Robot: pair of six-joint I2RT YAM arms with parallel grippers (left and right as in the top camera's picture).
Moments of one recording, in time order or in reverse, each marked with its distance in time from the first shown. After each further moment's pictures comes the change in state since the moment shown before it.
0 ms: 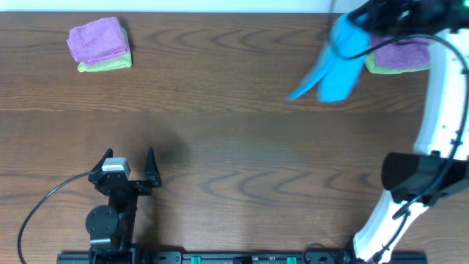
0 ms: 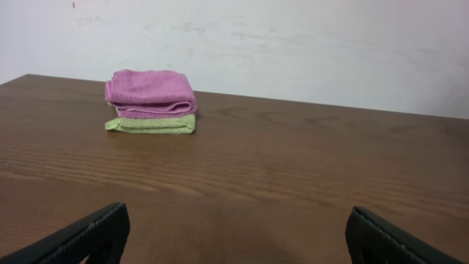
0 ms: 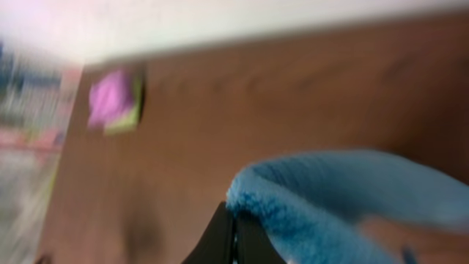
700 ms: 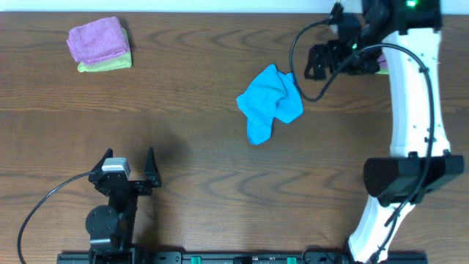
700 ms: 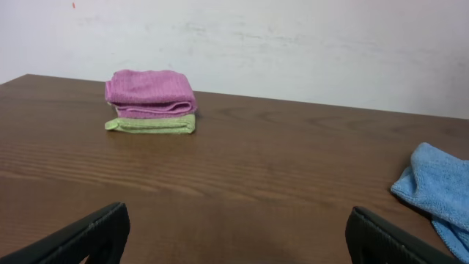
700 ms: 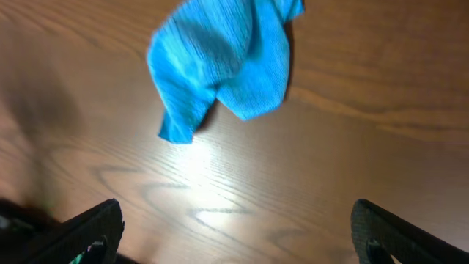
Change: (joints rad) left arm 0.000 0.000 0.000 0.000 0.000 0.000; right arm 0.192 -0.014 -0.116 -0.292 0.414 -0.179
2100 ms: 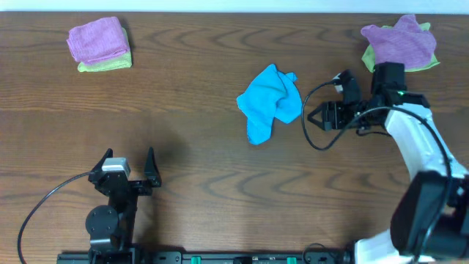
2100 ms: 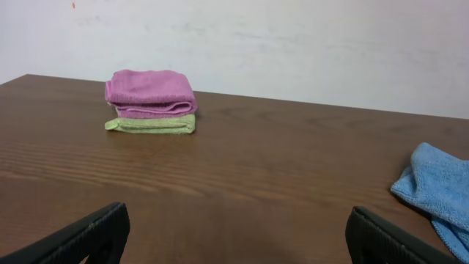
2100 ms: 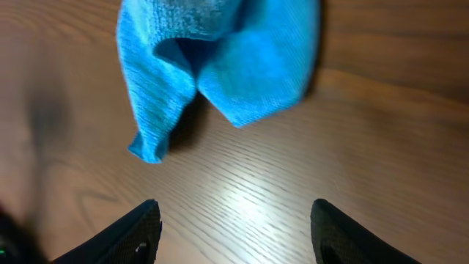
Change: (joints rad) left arm 0.000 0.000 0.000 0.000 0.000 0.000; right arm -0.203 -0.330 -1.162 0.934 -0.416 -0.076
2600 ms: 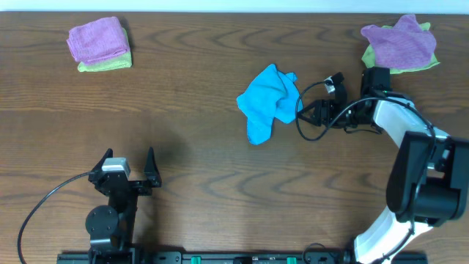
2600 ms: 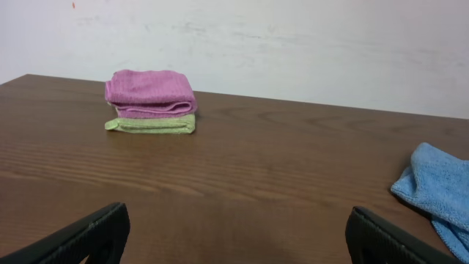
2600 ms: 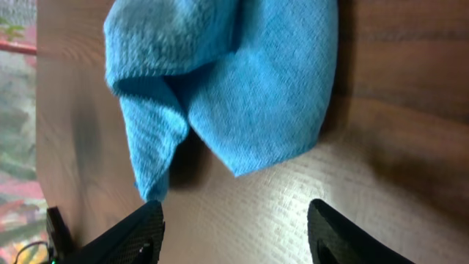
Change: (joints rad) left arm 0.000 0.000 0.000 0.000 0.000 0.000; right arm -0.009 0.197 -0.002 0.177 -0.153 0.100
